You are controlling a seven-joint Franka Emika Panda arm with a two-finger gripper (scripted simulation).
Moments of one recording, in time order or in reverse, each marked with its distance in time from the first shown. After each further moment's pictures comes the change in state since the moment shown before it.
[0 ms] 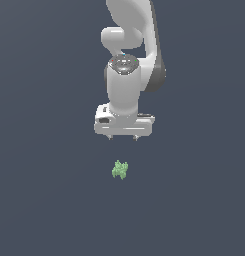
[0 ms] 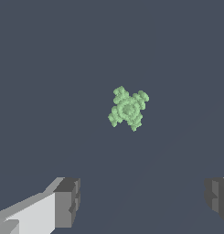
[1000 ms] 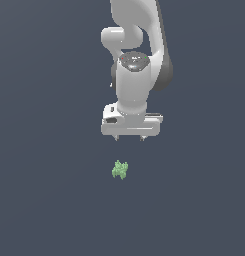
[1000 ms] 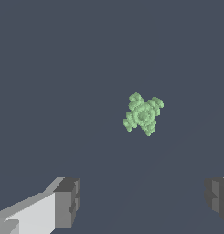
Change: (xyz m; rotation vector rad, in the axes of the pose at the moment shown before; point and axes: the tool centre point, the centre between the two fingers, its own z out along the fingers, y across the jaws) arm 0.007 -0.026 -0.007 0.012 0.019 -0.016
